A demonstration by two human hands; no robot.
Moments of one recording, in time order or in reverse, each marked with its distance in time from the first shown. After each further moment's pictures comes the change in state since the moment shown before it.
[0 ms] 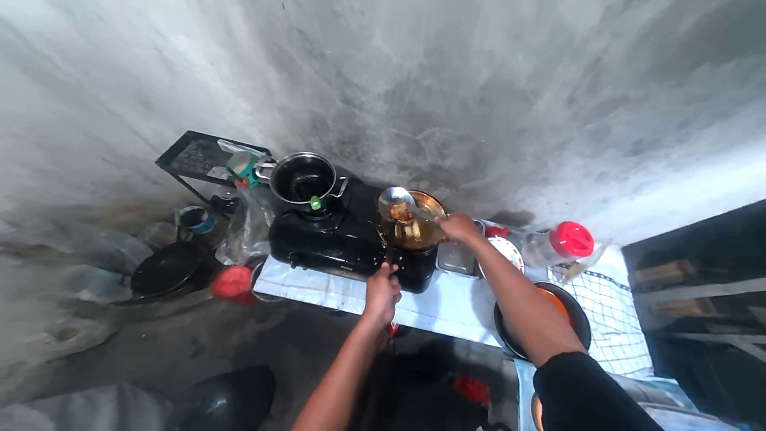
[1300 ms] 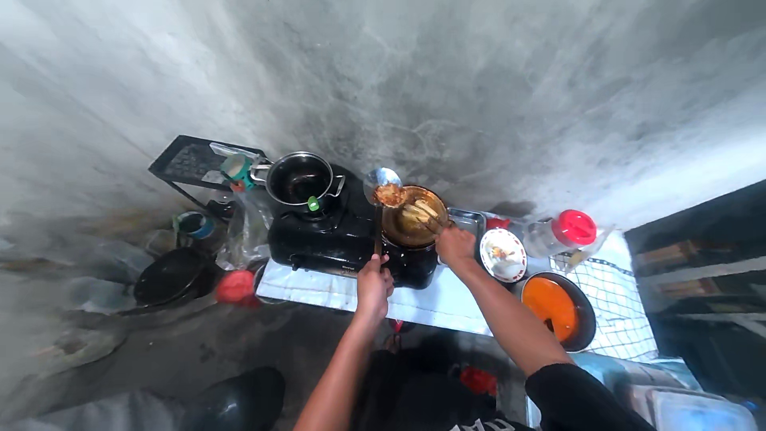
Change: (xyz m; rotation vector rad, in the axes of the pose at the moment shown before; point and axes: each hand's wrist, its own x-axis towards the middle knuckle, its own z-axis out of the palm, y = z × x) left_hand -0.004 0.025 -0.010 0.018 0.009 0.113; right_hand -0.027 0.016 0.070 -0.491 0.341 -0.122
